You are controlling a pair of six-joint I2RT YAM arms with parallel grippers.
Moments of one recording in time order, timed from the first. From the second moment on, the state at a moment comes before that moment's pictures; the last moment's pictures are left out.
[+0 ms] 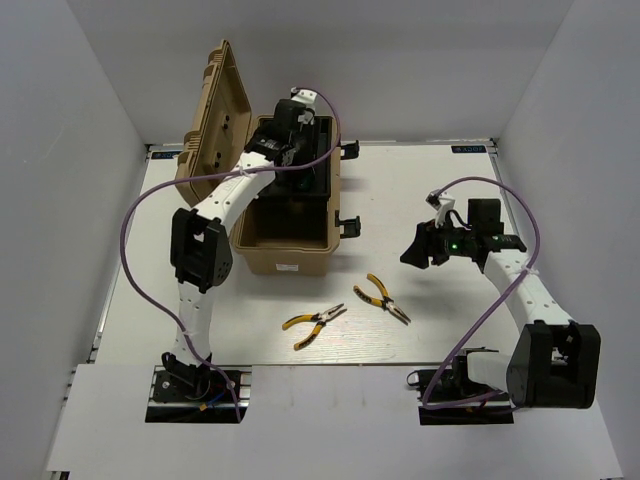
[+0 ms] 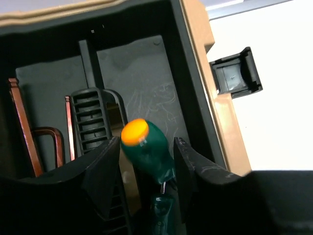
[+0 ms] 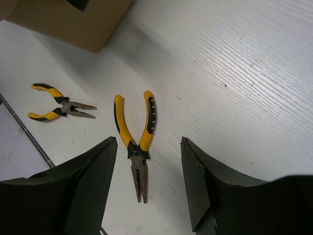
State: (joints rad) left arm -0.46 2.16 2.07 -0.42 -0.13 -0.13; right arm 0.04 1.20 0.81 -0.47 -0.78 -0.21
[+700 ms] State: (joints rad) left arm -0.49 1.31 1.29 -0.34 0.20 -0.13; right arm 0.28 1.33 0.81 -0.47 -0.59 -0.24
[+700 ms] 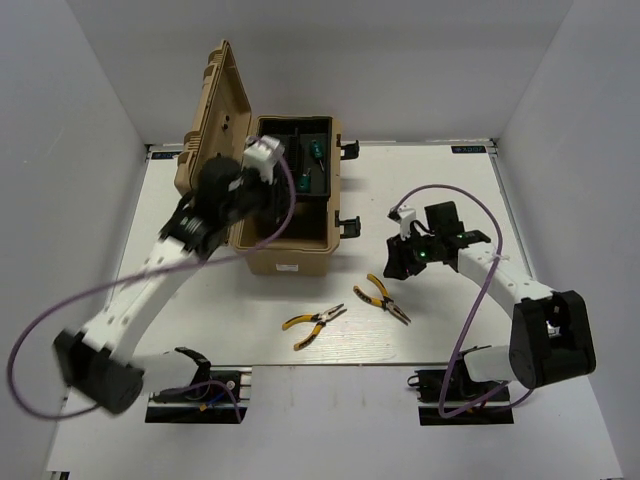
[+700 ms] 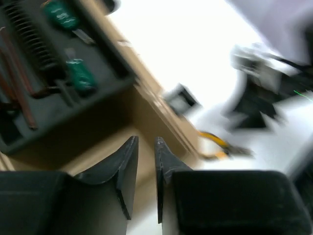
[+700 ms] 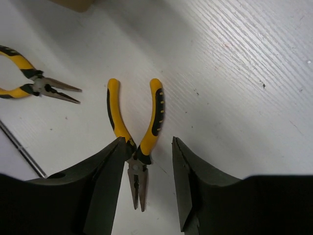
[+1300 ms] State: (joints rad) left arm -0.52 0.71 0.73 -0.28 0.57 -0.03; right arm 0.49 1.53 0.81 -0.37 -0.23 -0.21
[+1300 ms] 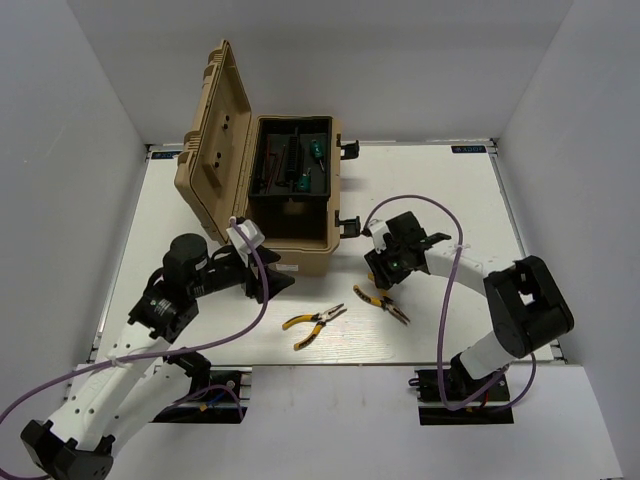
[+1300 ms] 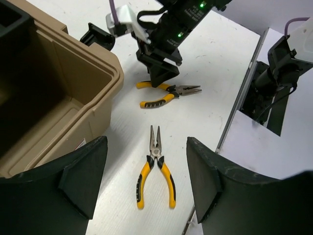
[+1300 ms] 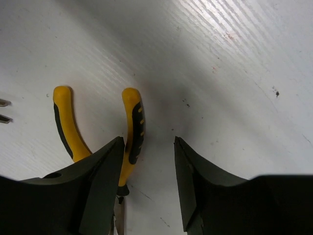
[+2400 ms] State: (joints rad) left arm -0.52 0.70 0.71 -0.25 0.56 -0.03; right arm 0.54 1.23 1.09 -0.80 -0.36 -0.47
